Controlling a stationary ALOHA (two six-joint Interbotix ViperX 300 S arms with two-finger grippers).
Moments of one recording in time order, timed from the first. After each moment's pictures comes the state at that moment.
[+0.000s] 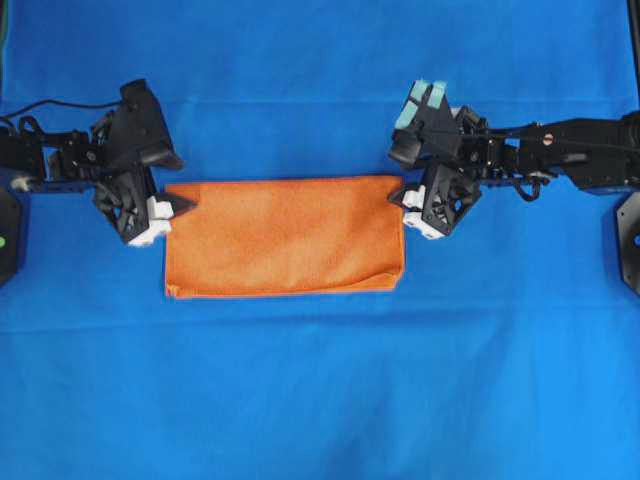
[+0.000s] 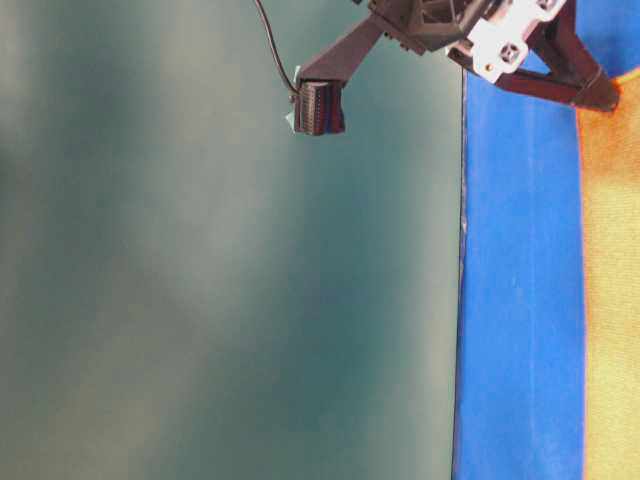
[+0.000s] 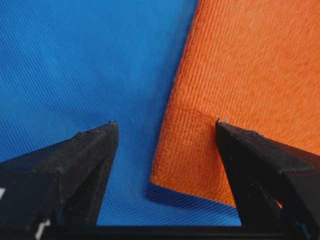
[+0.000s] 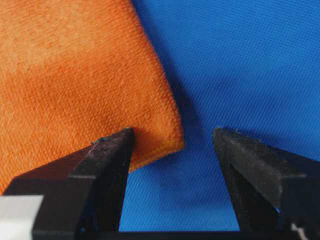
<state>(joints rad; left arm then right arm) 0.23 -0.11 1.11 -0.03 -0.09 -0.09 -0.23 0.07 0.83 -0.14 0.00 0.34</state>
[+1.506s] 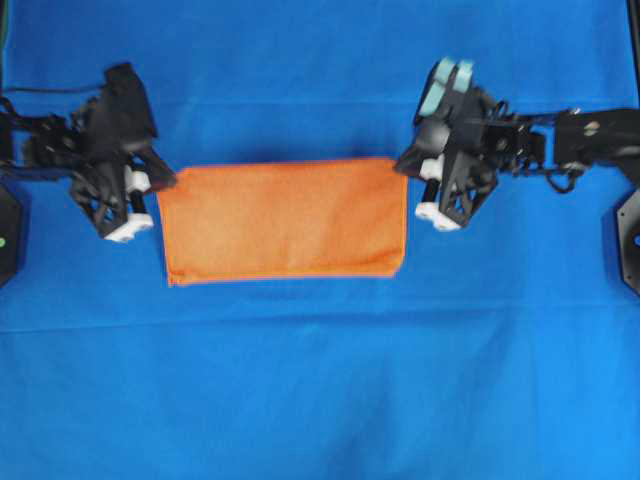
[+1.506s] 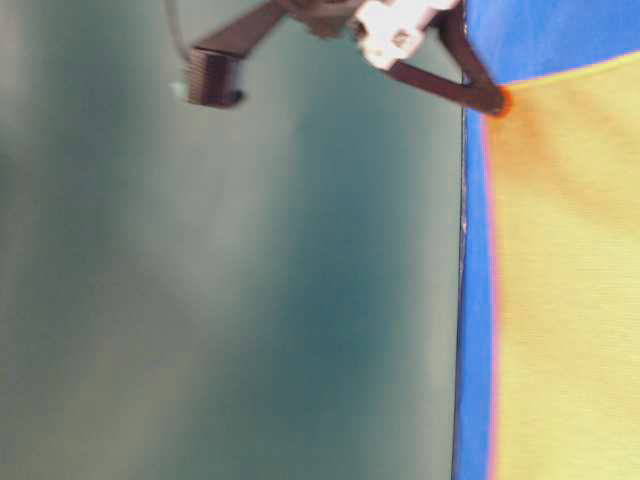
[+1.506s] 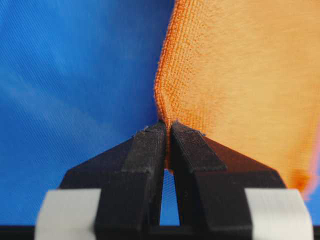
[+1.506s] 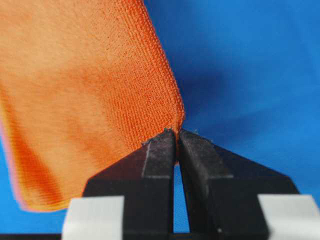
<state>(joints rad) 0.22 -0.40 1.04 -0.03 0.25 -0.10 -0.21 -0.15 0.83 -0.19 0.11 0.34</state>
